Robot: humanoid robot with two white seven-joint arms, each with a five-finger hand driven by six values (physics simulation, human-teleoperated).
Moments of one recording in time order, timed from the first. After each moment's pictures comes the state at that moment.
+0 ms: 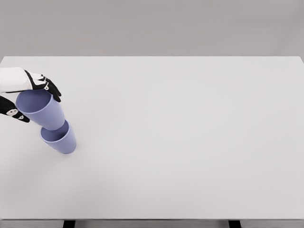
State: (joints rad) left arm -0.88 1.32 -0.91 -1.67 0.29 -0.61 -0.61; right arm -0.02 0.00 -0.08 0.15 0.07 -0.20 0.25
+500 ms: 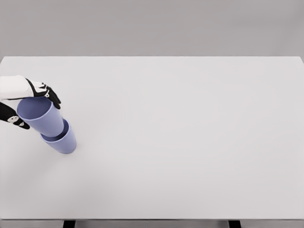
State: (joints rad) left arm -0.83 1.32 -0.91 -1.65 0.28 -0.61 -0.61; right arm -0.02 0.00 -0.08 0.15 0.07 -0.20 0.25
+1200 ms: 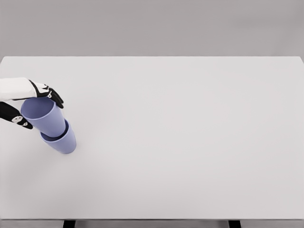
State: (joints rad) left arm -0.81 1.27 -0.91 -1.60 0.27 -0.61 -0.61; right arm -0.02 0.00 -0.08 0.15 0.07 -0.20 0.25
